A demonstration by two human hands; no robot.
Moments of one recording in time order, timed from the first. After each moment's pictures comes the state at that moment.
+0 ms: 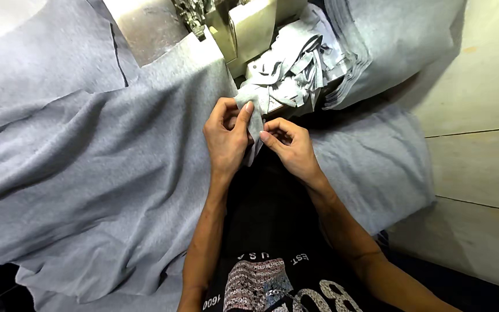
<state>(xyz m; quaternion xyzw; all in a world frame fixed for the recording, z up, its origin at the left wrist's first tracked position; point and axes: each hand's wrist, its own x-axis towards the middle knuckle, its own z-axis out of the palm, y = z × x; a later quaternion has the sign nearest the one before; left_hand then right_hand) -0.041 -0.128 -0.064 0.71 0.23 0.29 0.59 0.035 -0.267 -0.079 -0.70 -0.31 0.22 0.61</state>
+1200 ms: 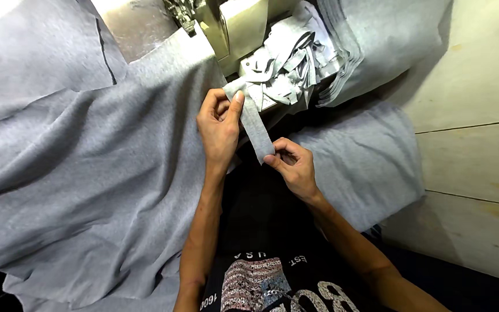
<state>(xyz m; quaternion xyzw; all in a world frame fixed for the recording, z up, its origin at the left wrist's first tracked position) -0.018 -0.116 -0.074 0.66 0.23 0.33 0.64 0.010 -0.299 -0.107 -0.65 -0.28 0.19 0.68</state>
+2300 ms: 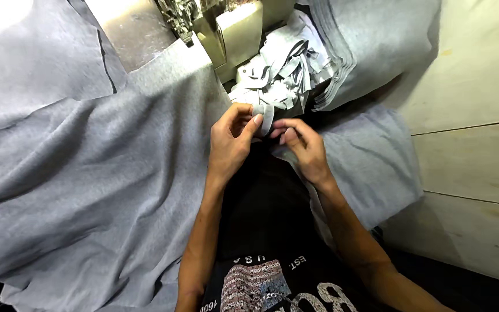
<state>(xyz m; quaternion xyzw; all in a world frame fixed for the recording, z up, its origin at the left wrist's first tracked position) -0.040 -0.130 -0.063 0.73 0.12 0.21 0.63 0.056 -0.306 -0.087 -0.74 -0.34 0.16 0.56</state>
